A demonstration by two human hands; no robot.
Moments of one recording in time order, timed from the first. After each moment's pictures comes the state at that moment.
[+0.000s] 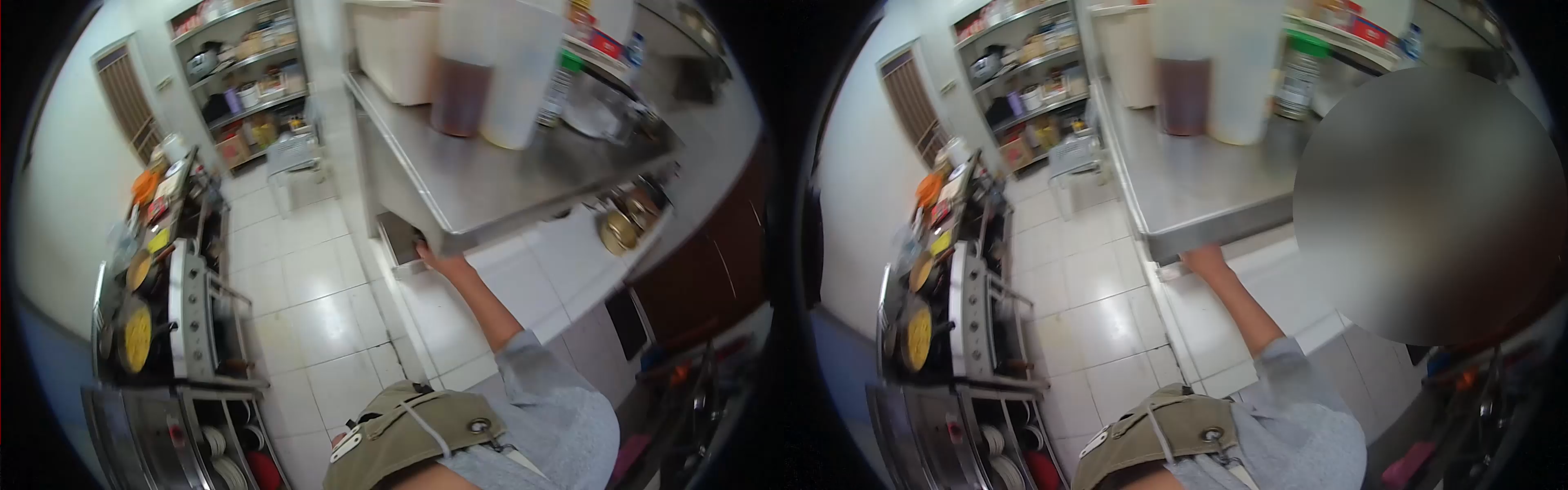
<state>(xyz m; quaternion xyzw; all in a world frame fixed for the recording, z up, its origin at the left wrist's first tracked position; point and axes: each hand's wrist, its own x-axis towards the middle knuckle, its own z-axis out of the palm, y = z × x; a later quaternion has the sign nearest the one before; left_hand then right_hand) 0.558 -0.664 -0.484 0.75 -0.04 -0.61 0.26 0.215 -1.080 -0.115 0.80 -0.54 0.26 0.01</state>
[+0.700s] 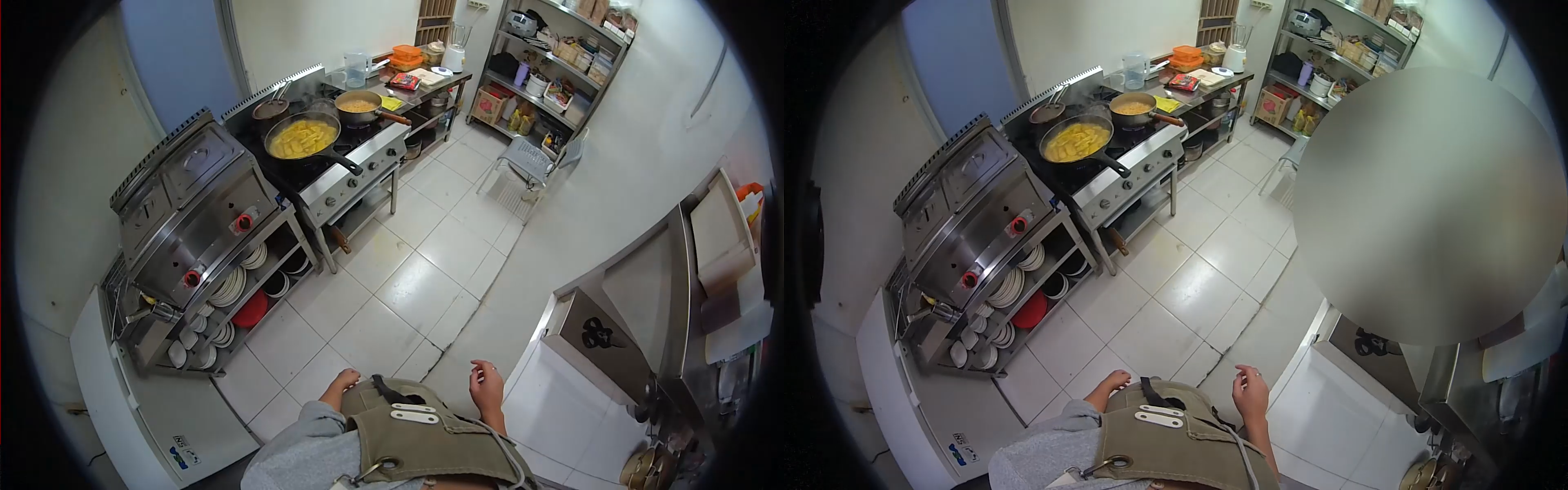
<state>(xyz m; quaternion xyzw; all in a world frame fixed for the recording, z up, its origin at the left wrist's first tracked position) 0.534 -0.640 -0.502 0.77 -0.02 -0.55 0.32 0.309 -0.905 -0.191 0.85 -0.37 0.19 -0.31</state>
